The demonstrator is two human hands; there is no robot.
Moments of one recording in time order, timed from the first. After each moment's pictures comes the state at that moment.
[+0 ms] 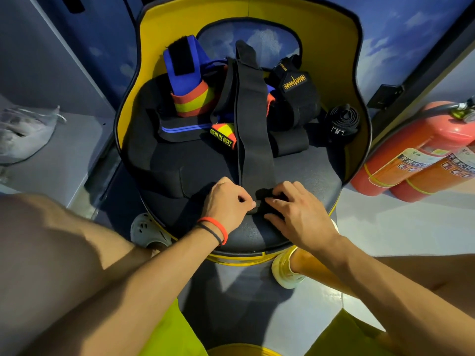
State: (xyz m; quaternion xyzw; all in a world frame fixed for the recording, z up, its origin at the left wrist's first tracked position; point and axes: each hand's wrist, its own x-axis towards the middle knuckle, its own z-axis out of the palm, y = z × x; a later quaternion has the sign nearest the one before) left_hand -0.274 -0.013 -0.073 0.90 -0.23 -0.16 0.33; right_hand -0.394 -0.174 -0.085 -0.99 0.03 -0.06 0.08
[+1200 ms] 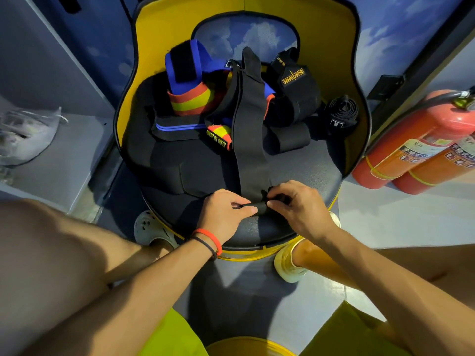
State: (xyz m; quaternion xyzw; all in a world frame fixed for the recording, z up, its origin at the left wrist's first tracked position) left_hand -0.293 0.008 -0.078 0.85 -0.17 -0.23 0.43; right_hand -0.393 -0.171 -0.081 -0.92 0.16 -0.06 0.35
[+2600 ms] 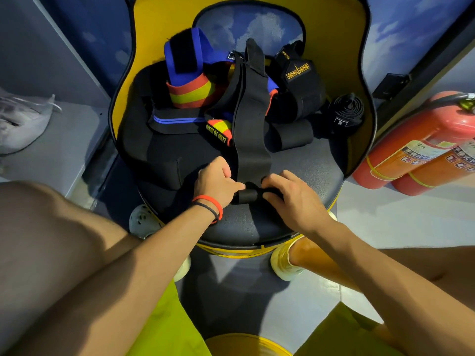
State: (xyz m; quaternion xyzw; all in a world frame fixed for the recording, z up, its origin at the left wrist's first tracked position) left_hand -0.250 -0.017 -0.071 0.91 -0.11 -0.18 0.36; right_hand -0.377 -0.168 -0.075 -0.96 0.11 -0.03 0.27
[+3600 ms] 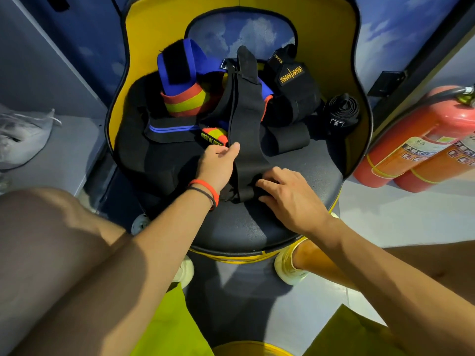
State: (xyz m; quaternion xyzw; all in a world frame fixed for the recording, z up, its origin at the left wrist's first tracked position) left_hand -0.214 -0.048 -0.061 0.82 -0.02 -0.23 0.53; right_hand -0.362 -0.180 -0.088 -0.99 0.02 -0.06 0.12
